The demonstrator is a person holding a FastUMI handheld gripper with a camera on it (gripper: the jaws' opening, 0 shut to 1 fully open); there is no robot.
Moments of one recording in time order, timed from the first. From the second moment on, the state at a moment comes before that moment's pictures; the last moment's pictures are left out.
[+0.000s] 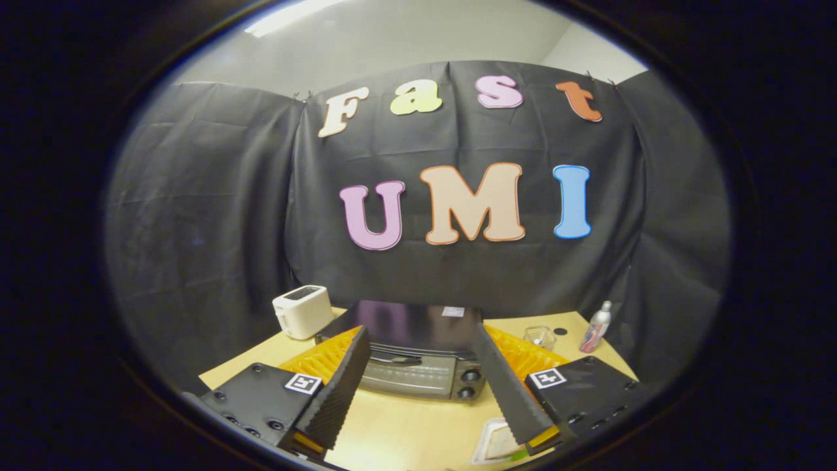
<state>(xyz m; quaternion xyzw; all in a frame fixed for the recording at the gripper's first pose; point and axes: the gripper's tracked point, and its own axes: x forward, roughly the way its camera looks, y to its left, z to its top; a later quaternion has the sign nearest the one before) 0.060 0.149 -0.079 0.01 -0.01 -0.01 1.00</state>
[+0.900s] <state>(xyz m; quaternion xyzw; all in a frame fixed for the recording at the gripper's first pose) 0.229 0.218 -0.190 -0.01 -0.01 -0.03 1.00</state>
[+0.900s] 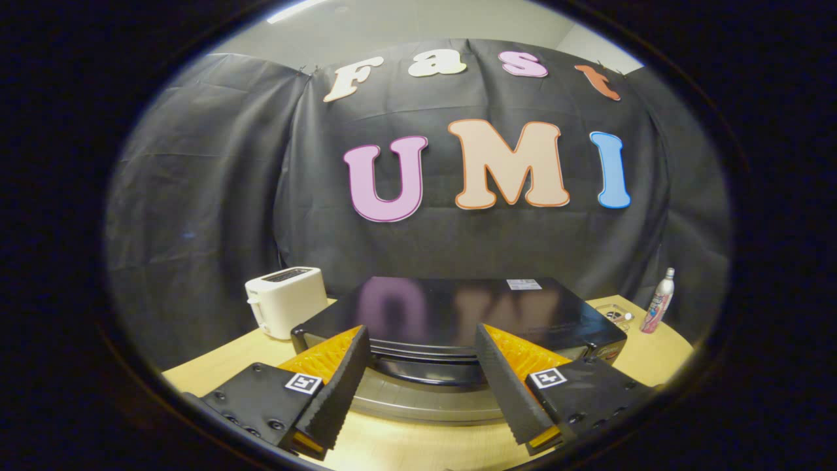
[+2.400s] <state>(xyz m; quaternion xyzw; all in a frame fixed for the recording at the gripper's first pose) 0.103 0.229 -0.298 0.04 0.04 -0.06 1.00</state>
